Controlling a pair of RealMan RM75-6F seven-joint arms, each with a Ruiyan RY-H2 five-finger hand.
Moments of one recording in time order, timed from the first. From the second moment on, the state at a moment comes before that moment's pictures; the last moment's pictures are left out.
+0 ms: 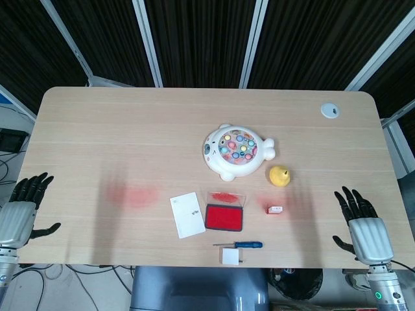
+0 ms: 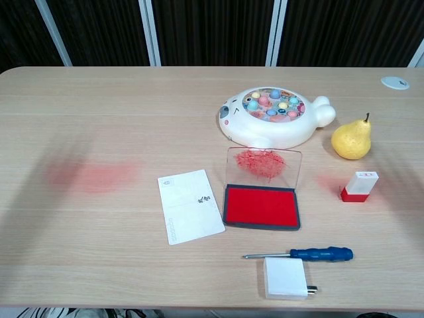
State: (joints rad) left arm -0.15 -1.11 -0.03 -1.67 1.48 1.40 0.07; right arm 0.08 -1.22 0.03 -1.56 -1.59 1.51 -0.18
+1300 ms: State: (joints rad) left arm -0.15 -1.11 -0.04 -1.68 1.44 1.38 0.06; right arm 0.24 -1.38 0.08 -1.70 -1.49 1.26 -0.44
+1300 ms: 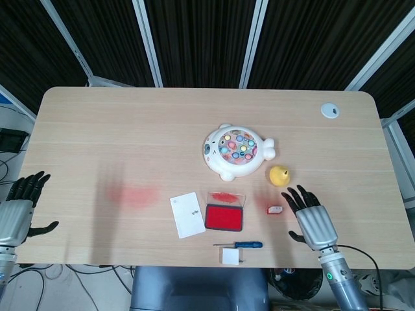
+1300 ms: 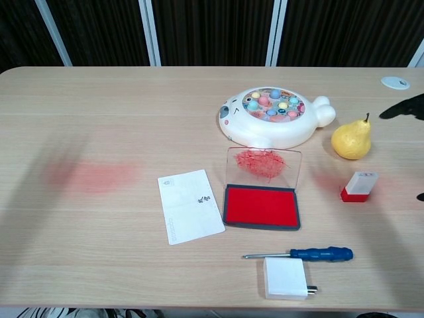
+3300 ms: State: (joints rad) left arm -0.18 -1.08 -0.05 -1.70 1.38 1.31 0.02; right arm 0.38 -1.64 0.12 -1.41 -1.20 1.14 -0.52
